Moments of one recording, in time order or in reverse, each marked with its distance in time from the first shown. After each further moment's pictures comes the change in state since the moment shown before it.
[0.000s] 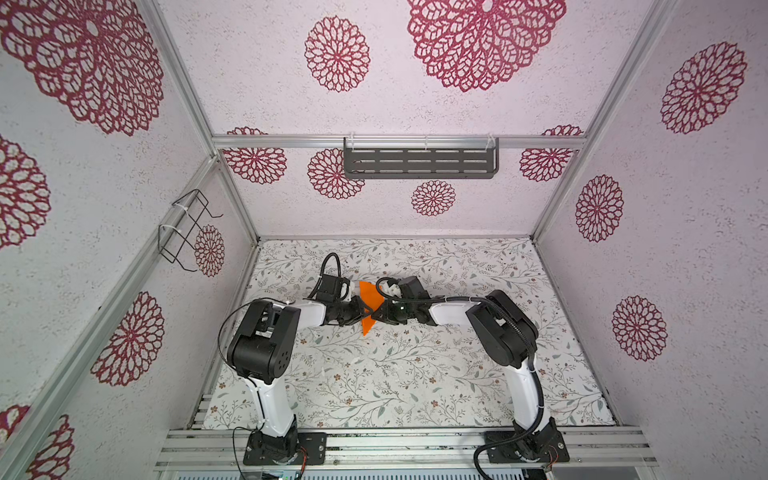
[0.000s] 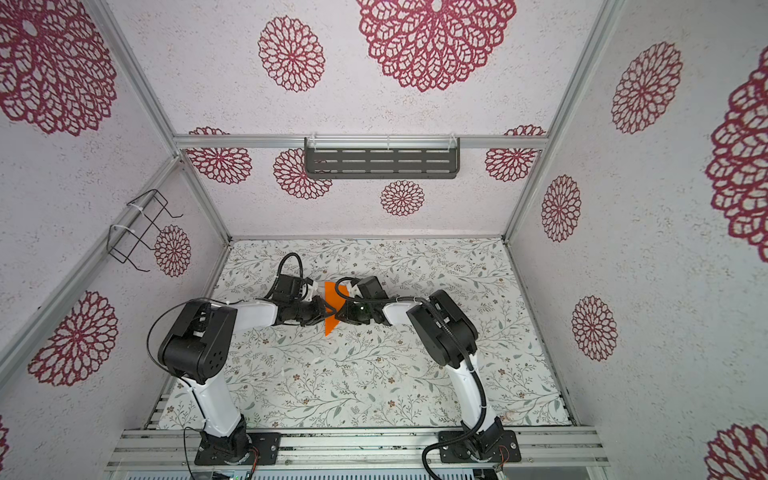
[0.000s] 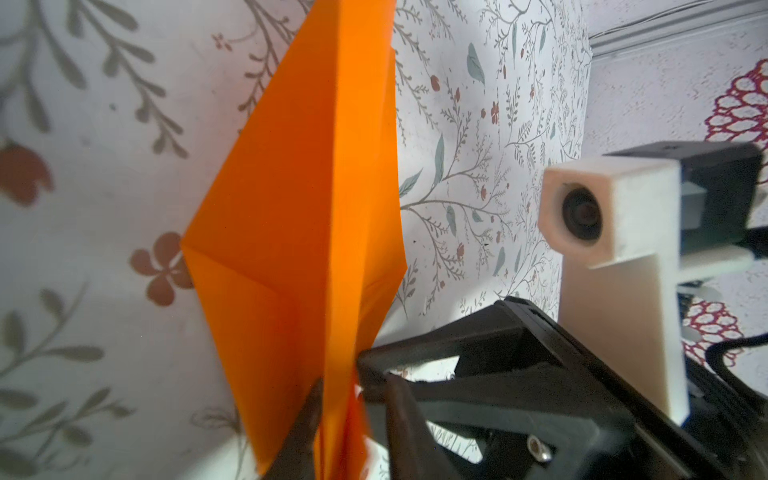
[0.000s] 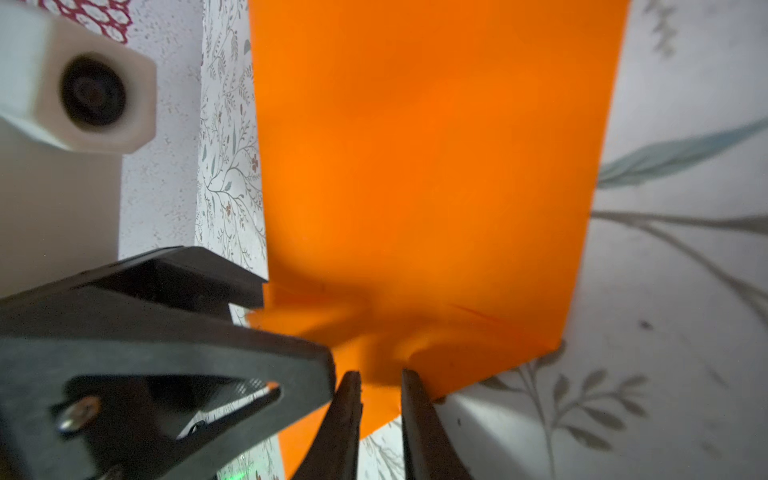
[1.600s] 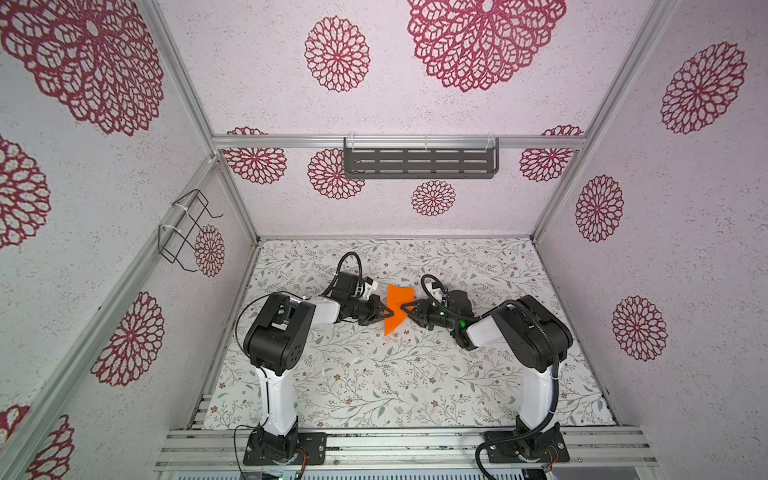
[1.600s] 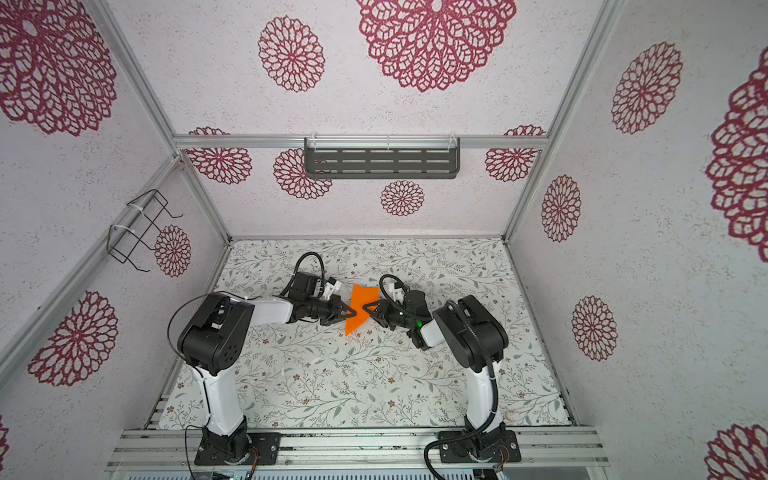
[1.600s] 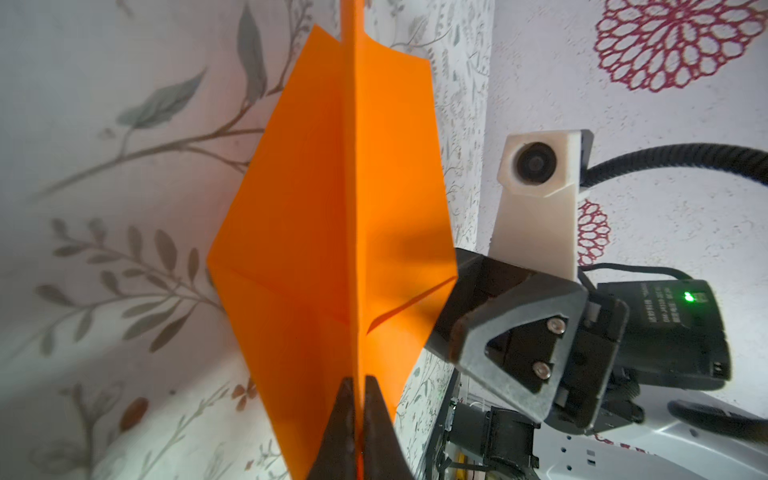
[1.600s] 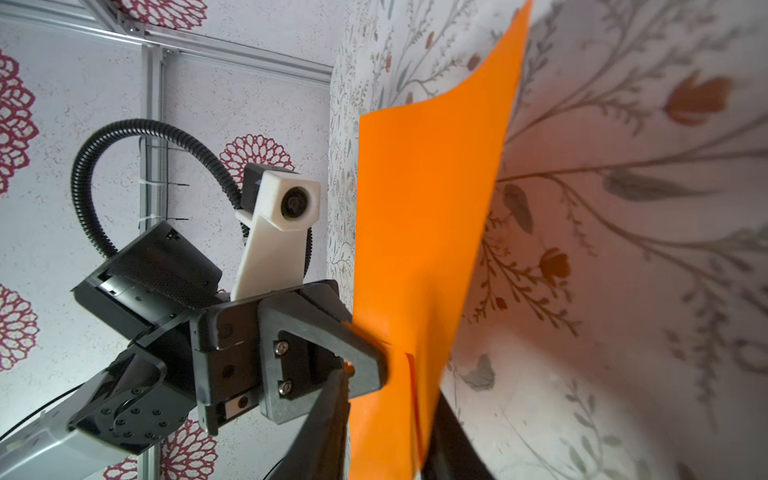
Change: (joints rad) left arm -0.096 0.121 0.101 0.058 0.269 -0.061; right arm -0.200 -0.155 -0.525 0.761 -0.109 0.444
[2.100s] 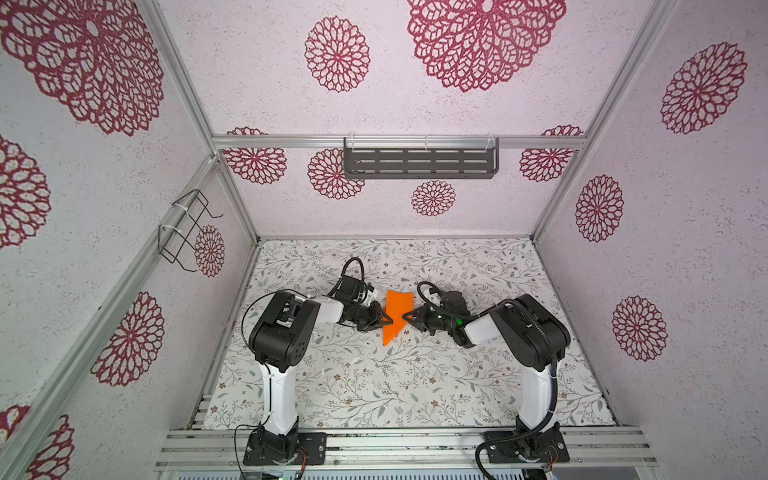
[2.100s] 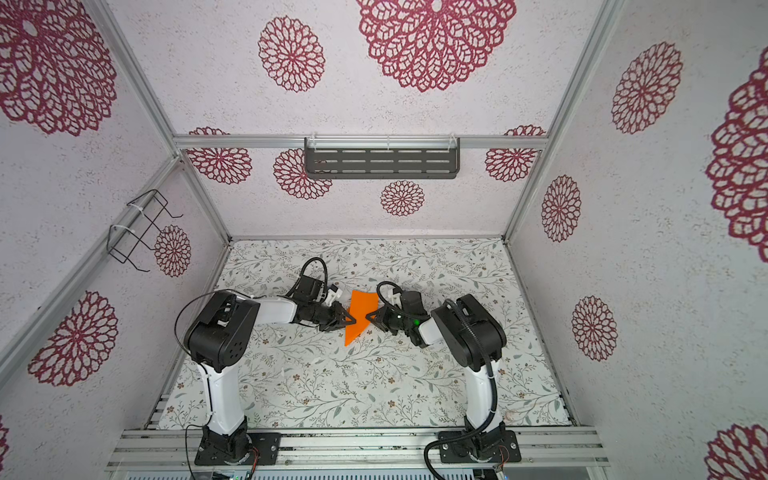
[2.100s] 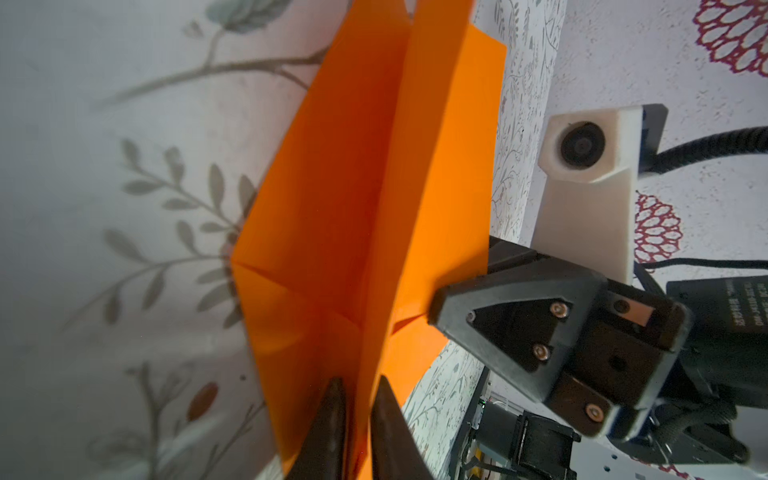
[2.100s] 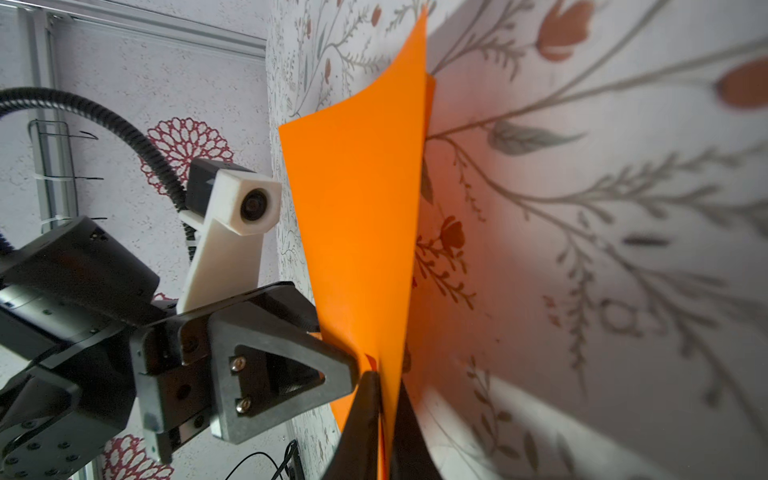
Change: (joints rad) left arm -0.011 0.026 0.018 -0.113 -0.064 0.056; right arm 0.017 0.005 0.045 -0.225 0.032 -0.119
